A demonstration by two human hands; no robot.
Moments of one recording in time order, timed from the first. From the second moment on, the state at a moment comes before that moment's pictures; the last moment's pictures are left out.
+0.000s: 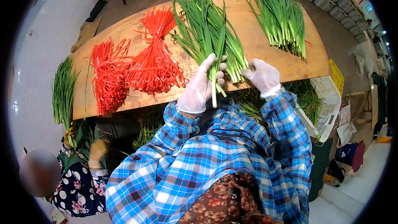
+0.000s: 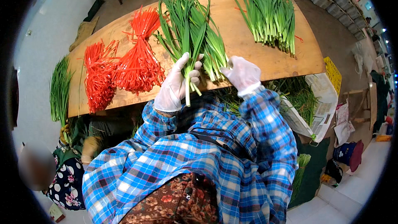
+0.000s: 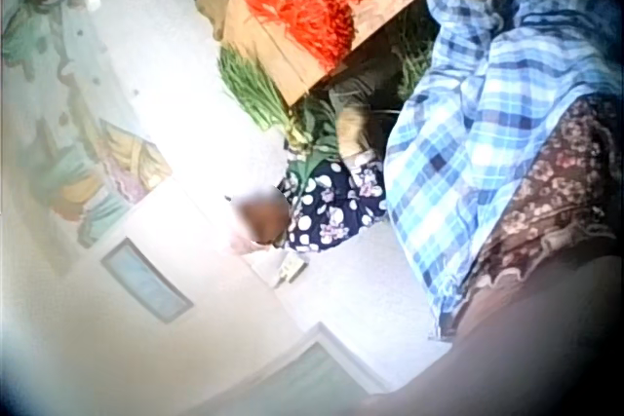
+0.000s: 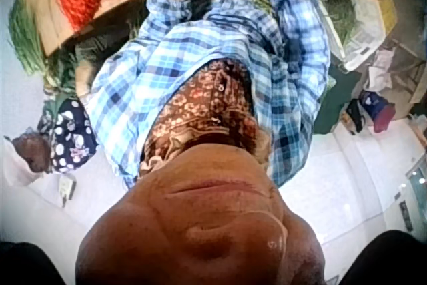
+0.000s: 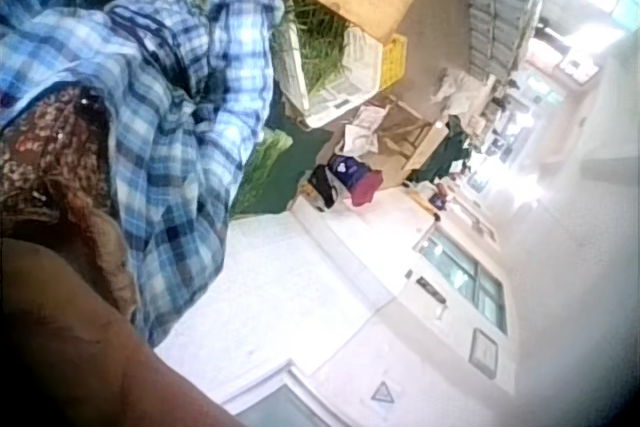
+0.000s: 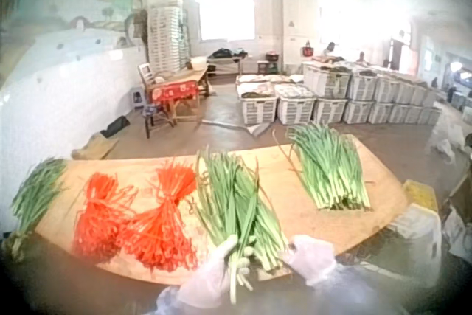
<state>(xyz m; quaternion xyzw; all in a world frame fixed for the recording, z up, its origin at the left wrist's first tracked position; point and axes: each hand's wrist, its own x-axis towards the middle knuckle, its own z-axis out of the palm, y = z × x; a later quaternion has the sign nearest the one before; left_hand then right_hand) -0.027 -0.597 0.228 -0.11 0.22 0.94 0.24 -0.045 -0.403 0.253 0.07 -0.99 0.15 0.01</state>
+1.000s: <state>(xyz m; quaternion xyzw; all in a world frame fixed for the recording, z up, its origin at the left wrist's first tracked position) -0.020 -0.567 0.254 -0.16 0.34 0.90 0.24 -0.005 -0.419 0.276 -0.06 -0.68 0.71 -0.18</state>
